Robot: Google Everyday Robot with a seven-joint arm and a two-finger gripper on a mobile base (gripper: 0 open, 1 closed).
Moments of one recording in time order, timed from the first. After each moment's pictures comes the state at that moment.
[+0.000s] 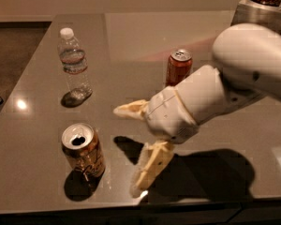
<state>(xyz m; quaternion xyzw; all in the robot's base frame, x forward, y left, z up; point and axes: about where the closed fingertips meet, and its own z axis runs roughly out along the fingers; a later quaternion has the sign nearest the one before) 0.358 0.020 0.881 -0.70 0.57 0.33 0.28</state>
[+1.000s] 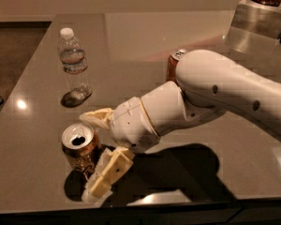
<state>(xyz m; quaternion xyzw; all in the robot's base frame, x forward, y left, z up) 0.346 0.099 0.879 -0.66 0.54 0.42 0.31</state>
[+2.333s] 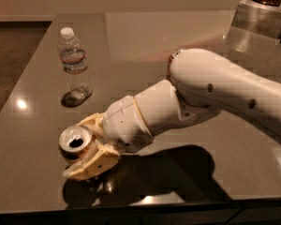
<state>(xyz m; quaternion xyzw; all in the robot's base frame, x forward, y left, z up) 0.342 0.114 0.889 -0.65 0.53 0.43 0.32</state>
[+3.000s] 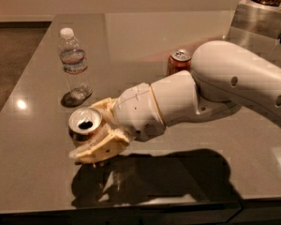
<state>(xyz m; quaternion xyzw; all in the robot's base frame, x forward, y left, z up) 0.361 0.096 0.917 -0.62 0.55 0.43 0.37</state>
